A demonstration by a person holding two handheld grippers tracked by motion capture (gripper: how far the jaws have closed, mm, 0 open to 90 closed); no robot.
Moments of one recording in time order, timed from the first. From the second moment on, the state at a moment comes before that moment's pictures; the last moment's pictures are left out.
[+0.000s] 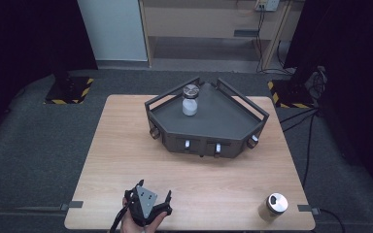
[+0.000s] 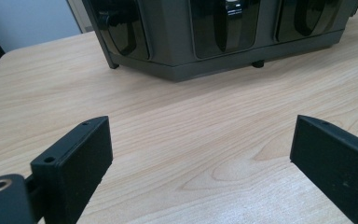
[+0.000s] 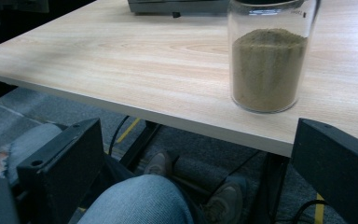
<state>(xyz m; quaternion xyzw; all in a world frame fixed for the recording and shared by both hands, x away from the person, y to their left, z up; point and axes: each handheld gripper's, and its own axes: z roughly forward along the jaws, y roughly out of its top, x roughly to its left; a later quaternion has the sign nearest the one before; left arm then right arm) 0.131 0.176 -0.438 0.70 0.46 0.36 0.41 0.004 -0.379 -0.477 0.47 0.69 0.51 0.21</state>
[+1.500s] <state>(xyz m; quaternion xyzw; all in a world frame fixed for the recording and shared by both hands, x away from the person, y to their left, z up) 0.130 0.178 -0.435 0.69 0.47 0.35 0.44 0.005 -0.386 -0.439 0.44 0.67 0.53 0.27</state>
